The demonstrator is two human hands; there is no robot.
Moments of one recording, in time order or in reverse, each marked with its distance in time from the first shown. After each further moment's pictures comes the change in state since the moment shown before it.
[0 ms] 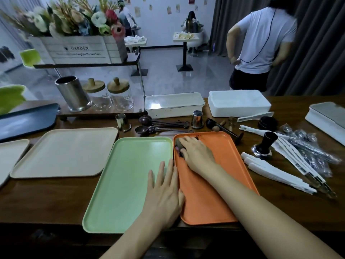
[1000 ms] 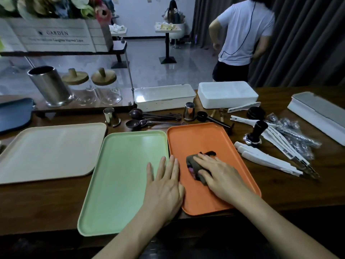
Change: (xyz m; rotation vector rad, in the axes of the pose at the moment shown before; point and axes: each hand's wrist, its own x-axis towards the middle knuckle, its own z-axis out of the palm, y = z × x) left_hand 0.005 -0.005 0.005 -0.048 -0.089 0.087; right_hand -0.111 0.008 -0.025 0.092 -0.128 0.160
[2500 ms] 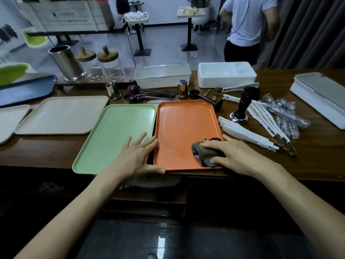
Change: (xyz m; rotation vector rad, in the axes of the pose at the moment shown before) left_hand -0.037 0.005 -0.040 -0.081 -0.231 -0.021; right_hand -0.062 0.095 -0.066 -0.002 -0.339 -0.164
